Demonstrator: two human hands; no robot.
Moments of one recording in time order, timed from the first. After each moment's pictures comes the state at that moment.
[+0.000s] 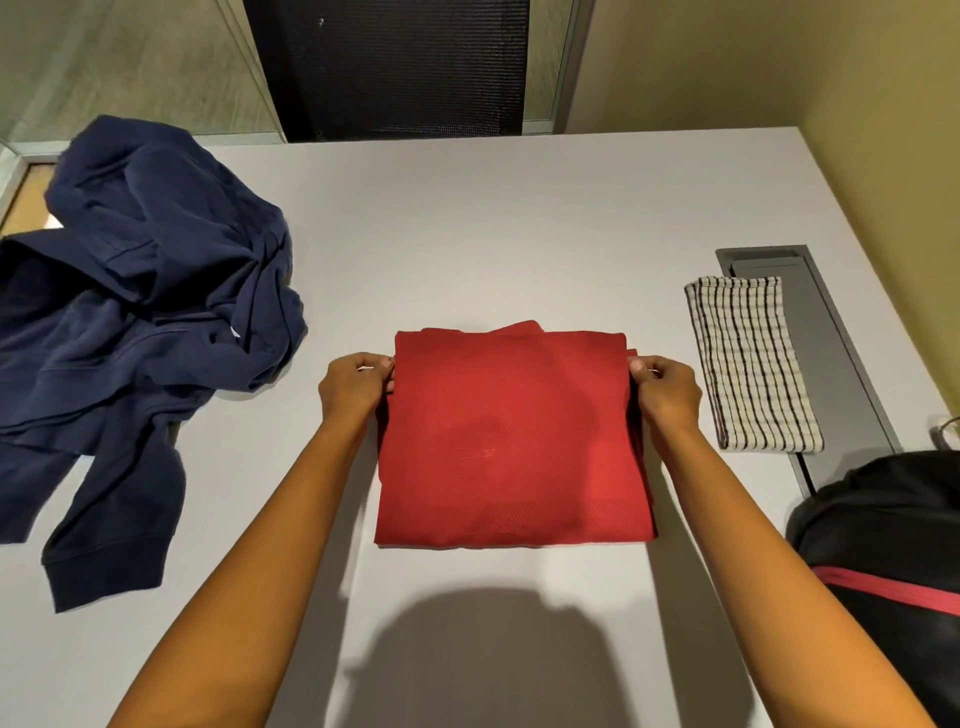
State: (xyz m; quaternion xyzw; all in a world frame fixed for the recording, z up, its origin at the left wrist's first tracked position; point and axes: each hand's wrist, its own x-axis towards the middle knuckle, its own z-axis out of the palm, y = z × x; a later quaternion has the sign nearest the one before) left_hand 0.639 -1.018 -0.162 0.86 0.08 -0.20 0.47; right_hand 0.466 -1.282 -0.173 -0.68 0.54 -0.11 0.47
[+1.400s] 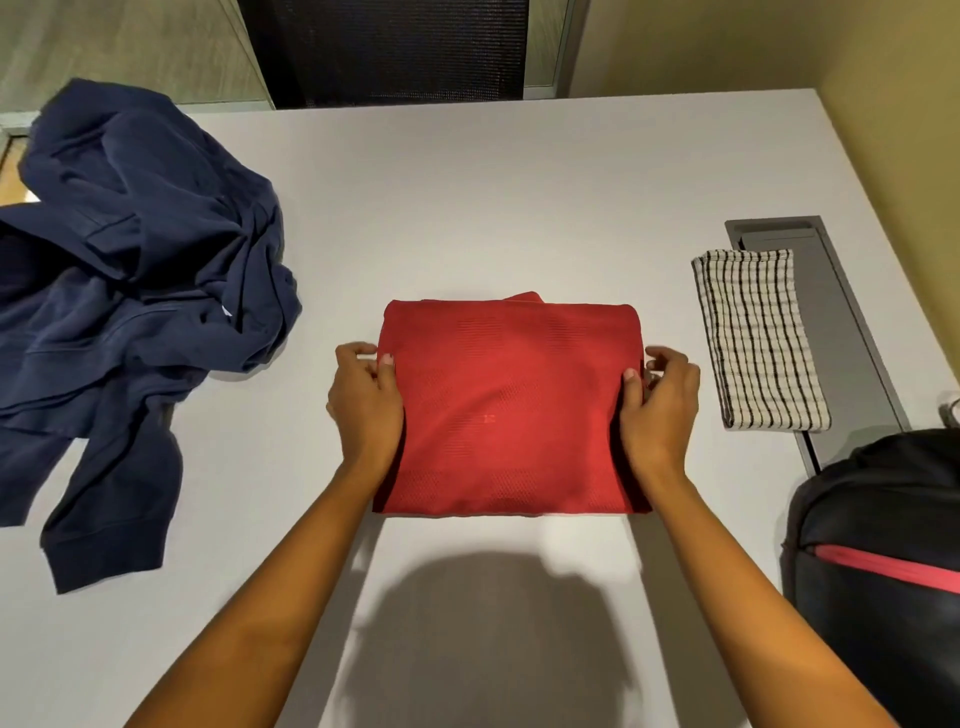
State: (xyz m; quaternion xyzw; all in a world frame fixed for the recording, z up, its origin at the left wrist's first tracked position) left_hand 0.590 -1.016 -0.166 0.89 0.01 -0.07 0.45; right_hand 0.437 -1.234 -0.182 -0.78 0.46 -0.22 0.35
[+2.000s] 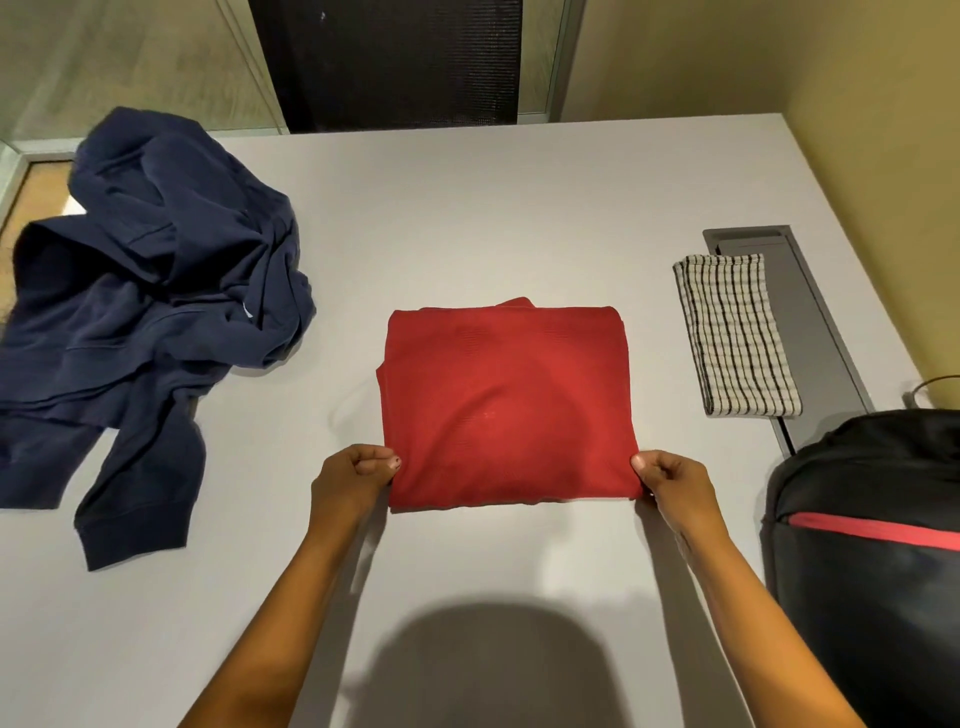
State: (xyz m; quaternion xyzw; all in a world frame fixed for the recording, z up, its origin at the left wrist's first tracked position) left_hand 0.527 -0.935 -0.153 0.83 0.10 -0.30 0.45; right_hand 0.338 -1.215 -0.180 -0.63 0.55 -0.03 0.55
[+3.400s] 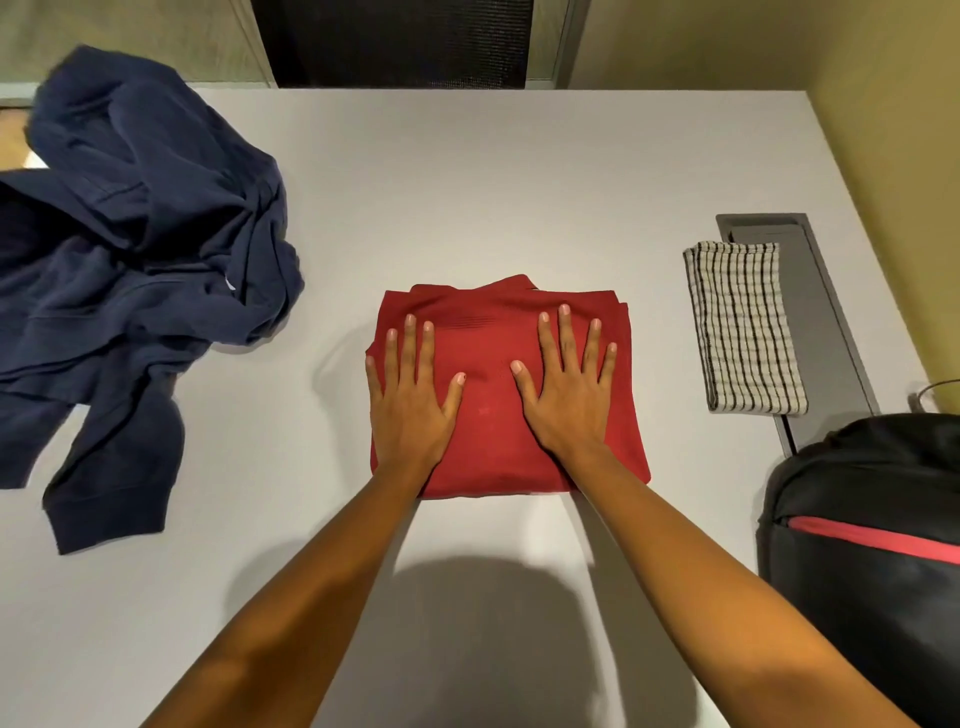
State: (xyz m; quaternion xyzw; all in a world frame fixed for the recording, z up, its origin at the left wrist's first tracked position) left_hand 0.554 -1.018 -0.230 0.96 -0.24 -0.02 0.14; right_hand 0.466 -1.189 -0.230 -0.95 0.30 -0.05 0.09
